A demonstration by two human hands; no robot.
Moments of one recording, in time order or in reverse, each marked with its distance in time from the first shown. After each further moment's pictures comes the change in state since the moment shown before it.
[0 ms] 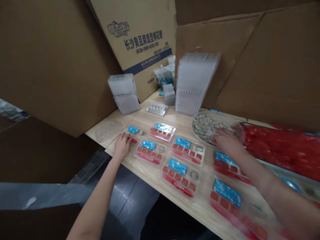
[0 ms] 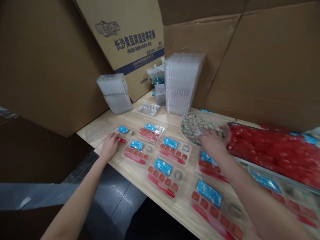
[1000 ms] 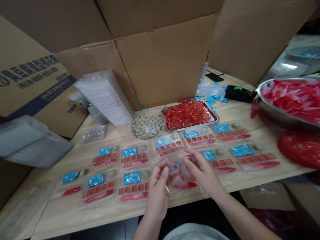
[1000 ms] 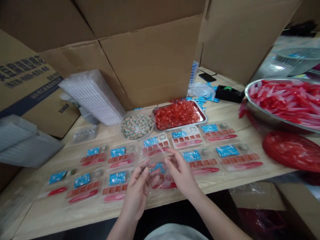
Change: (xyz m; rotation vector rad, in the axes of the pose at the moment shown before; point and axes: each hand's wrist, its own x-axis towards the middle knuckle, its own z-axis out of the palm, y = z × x) left_hand -0.162 0.338 -0.025 -1.609 -1.013 -0.557; right_hand -0.226 -0.068 -0.022 1.225 0.600 0.702
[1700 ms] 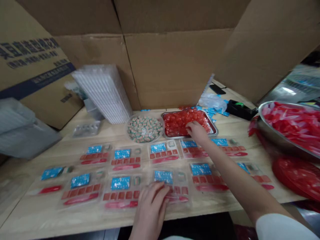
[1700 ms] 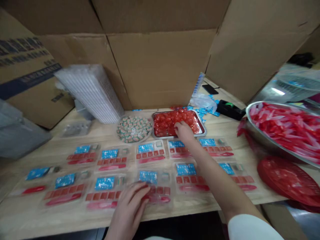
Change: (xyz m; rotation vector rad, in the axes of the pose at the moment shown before) left_hand 0.001 -0.020 -0.040 1.419 -0.114 0.884; right_hand 0.201 0.043 -0.052 -0.890 -0.100 -0.176
